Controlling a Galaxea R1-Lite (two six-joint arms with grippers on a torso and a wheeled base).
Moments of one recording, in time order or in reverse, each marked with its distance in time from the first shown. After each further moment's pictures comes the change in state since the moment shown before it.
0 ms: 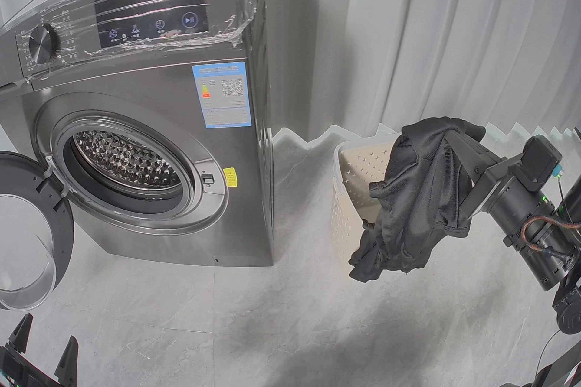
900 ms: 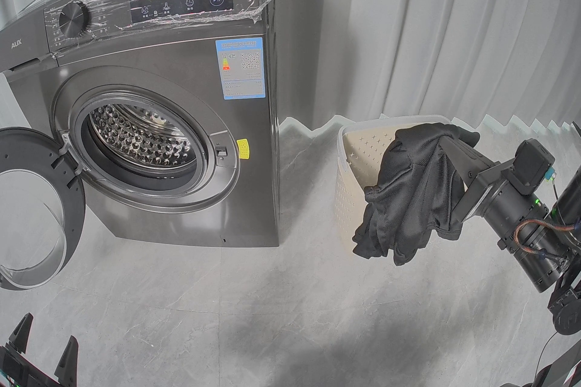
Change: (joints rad) left arm 0.000 0.000 0.000 0.000 0.000 -0.004; right arm -0.001 0.025 0.002 -0.001 -0.009 0.003
